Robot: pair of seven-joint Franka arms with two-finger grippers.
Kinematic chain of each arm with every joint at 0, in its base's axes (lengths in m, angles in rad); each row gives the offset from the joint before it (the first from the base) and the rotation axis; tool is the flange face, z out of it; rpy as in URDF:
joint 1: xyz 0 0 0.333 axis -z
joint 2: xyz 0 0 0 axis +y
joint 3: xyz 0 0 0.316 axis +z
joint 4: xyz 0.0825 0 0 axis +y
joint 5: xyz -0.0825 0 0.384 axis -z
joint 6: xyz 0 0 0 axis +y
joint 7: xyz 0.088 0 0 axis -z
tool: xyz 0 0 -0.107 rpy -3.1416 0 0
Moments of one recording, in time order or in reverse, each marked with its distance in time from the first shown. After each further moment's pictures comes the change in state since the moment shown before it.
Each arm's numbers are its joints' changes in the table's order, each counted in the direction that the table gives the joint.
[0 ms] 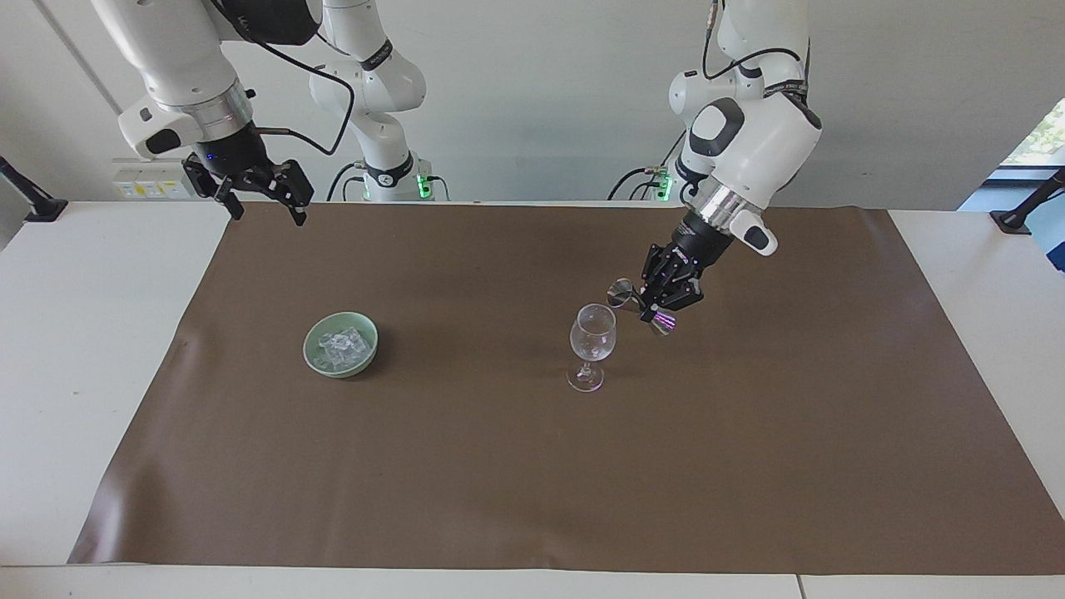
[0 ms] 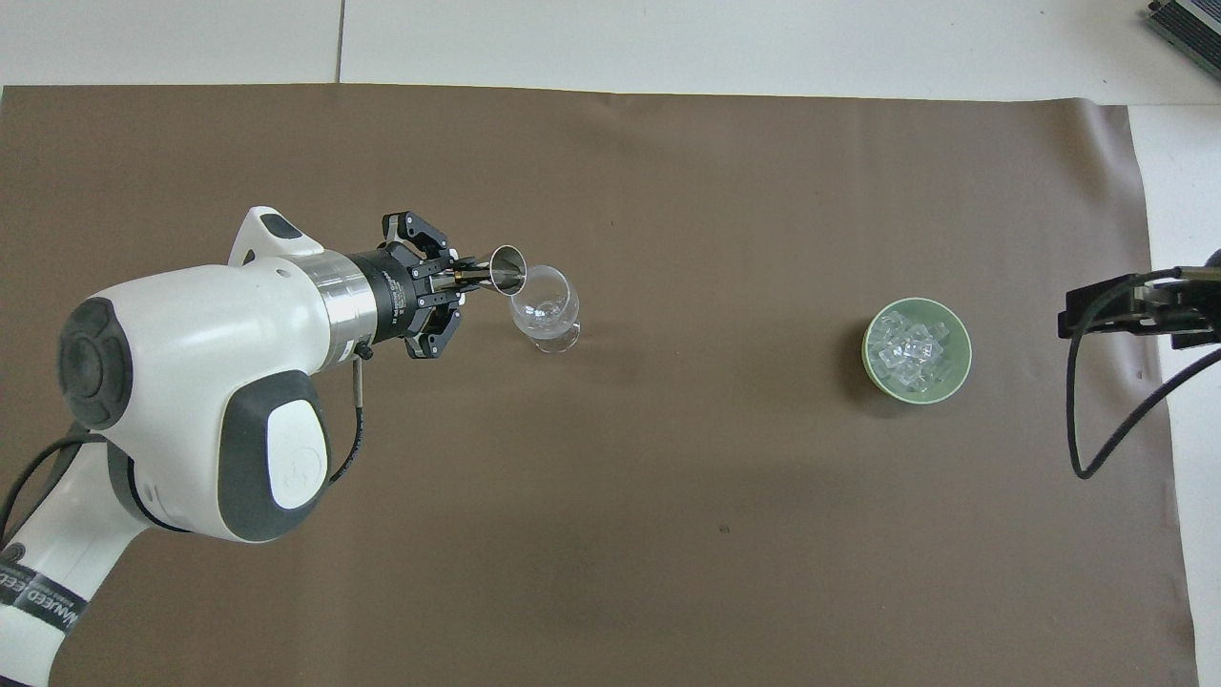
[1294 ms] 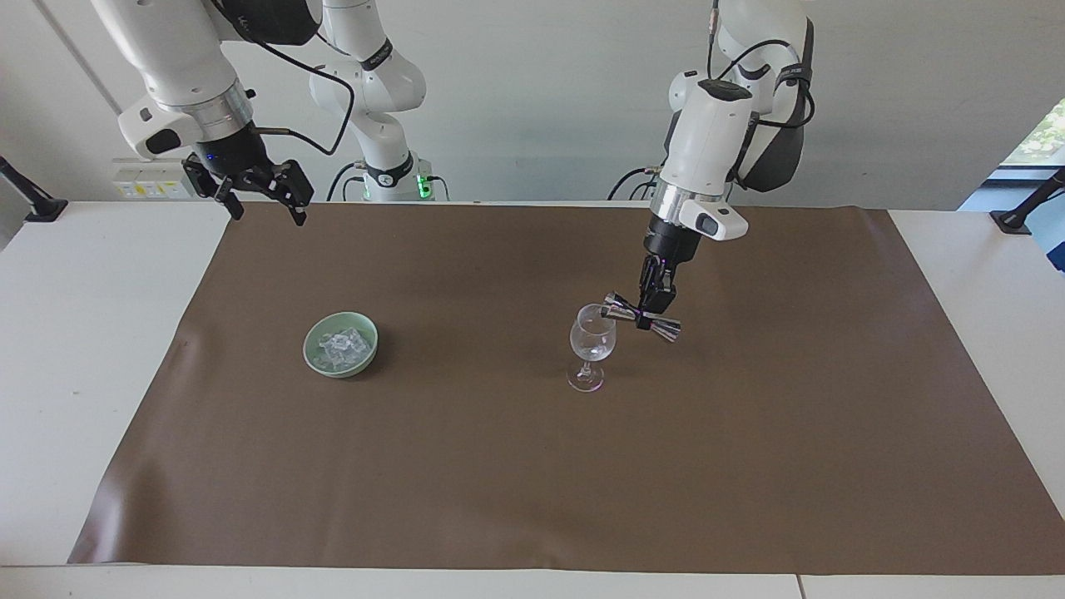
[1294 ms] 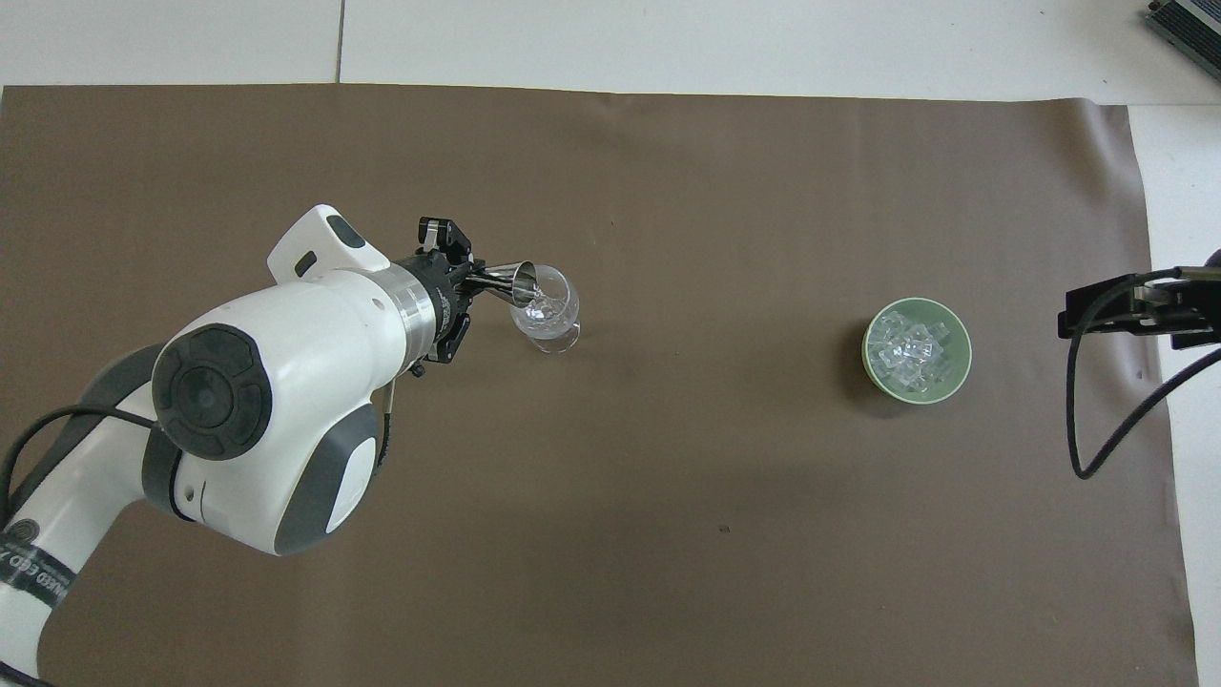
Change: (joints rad) left arm 0.001 0.008 -0.049 -0.017 -0.464 0.000 -0.195; right arm 0.000 0.000 0.000 0.000 0.000 0.000 0.000
